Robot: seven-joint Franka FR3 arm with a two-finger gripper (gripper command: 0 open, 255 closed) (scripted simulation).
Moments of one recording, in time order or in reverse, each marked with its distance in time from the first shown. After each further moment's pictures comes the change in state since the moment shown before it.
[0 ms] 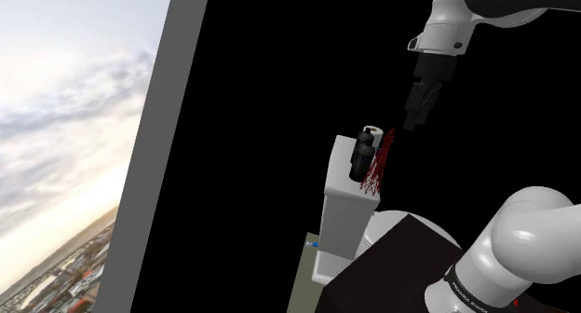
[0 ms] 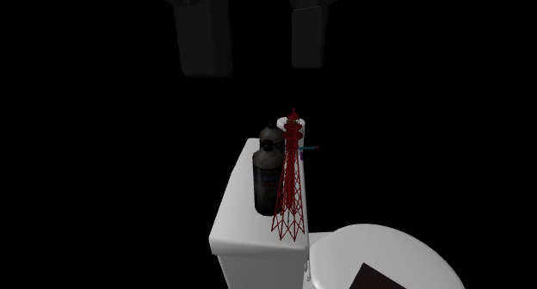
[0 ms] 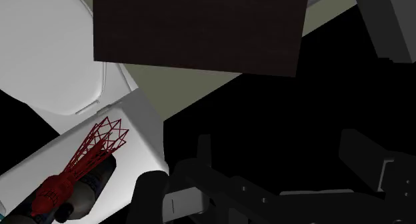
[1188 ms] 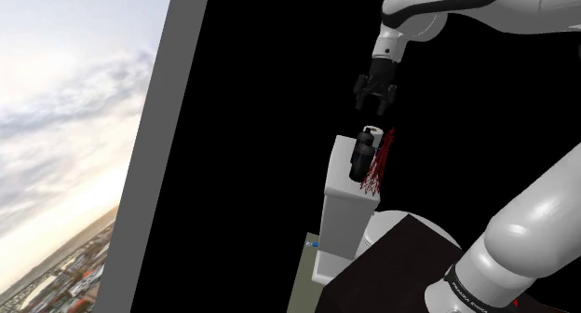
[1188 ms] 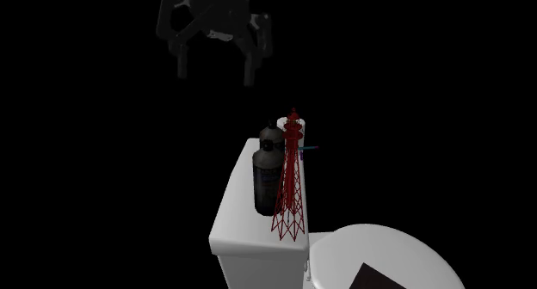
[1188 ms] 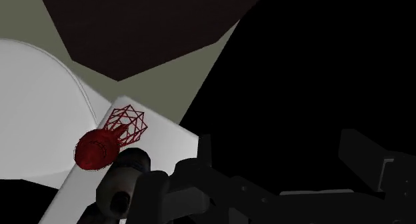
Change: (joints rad) arm -0.129 0.656 -0.159 0.424 0.139 0.086 0.163
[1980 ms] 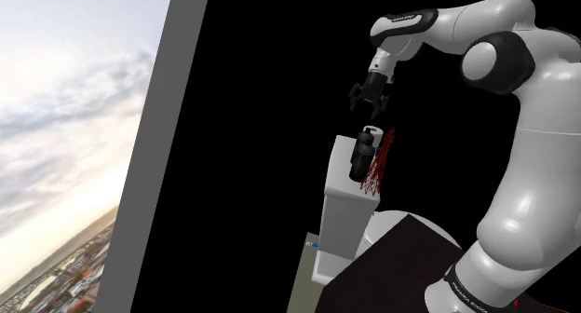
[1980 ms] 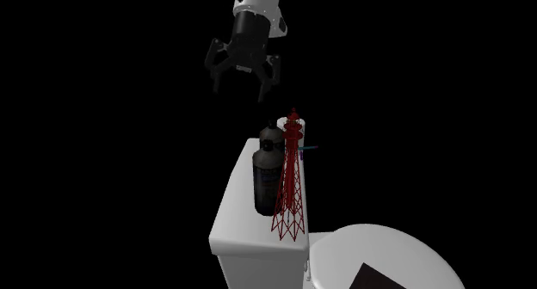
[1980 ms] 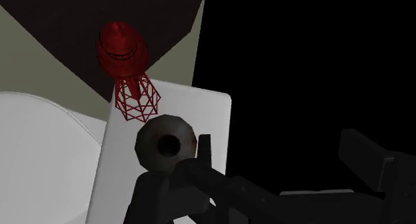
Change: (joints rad) arm -0.145 0.471 -0.110 0.411 0.196 -0.083 0.100
